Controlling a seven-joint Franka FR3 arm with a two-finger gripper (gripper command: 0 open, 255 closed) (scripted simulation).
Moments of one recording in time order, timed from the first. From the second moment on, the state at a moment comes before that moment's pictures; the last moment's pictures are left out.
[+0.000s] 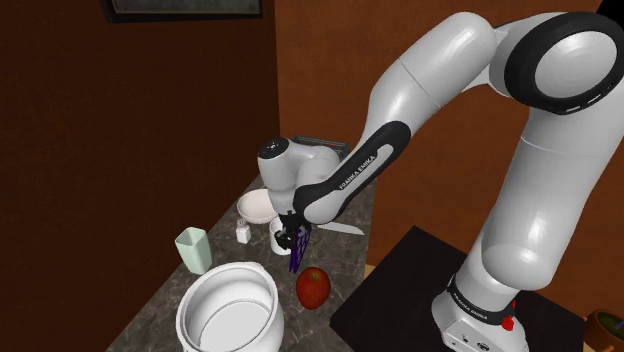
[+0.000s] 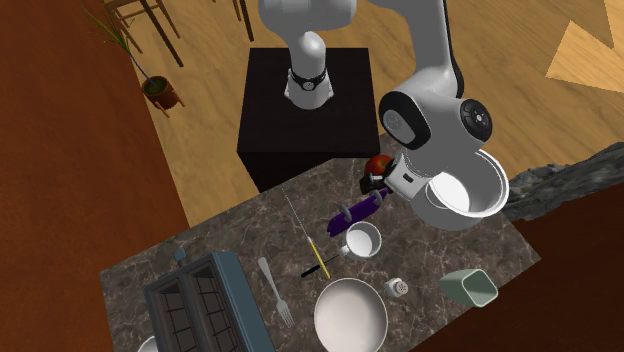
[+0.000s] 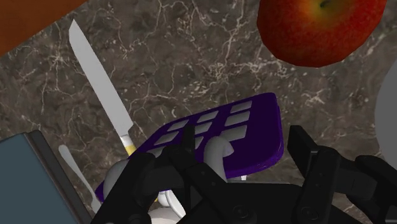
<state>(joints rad) 0.08 0.11 0.41 -2.37 -0.34 2.32 0.63</state>
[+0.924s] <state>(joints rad) 0.07 0.01 0.42 -2.33 -0.25 2.21 0.55</state>
